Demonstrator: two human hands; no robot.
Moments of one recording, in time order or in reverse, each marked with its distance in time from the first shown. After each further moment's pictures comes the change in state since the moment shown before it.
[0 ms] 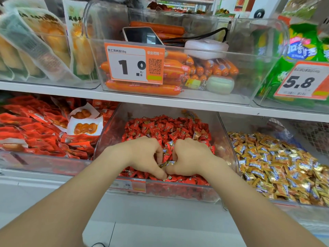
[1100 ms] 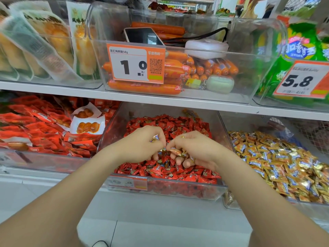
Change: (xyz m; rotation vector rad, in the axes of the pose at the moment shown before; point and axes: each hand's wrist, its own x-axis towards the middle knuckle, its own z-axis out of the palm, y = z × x) left_hand -0.014 -0.002 -0.003 -0.445 0.251 0.081; right_hand -0.015 0.006 -0.021 1.266 -0.195 0.204
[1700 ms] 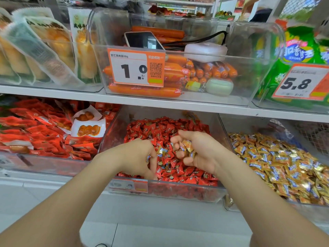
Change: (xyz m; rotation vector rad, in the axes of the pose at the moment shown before) left_hand -0.011 -0.004 -0.006 0.369 -0.283 -0.003; right_hand 0.004 0.001 -0.003 0.432 -0.001 0.082
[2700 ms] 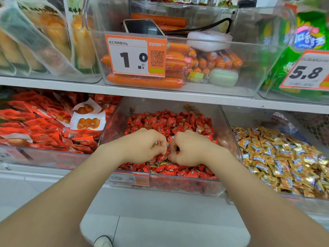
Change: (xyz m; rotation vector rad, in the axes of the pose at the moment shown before) left_hand 0.020 -0.009 0.008 0.025 0.189 0.056; right_hand 0.024 0.010 0.005 -1.640 0.083 -0.365
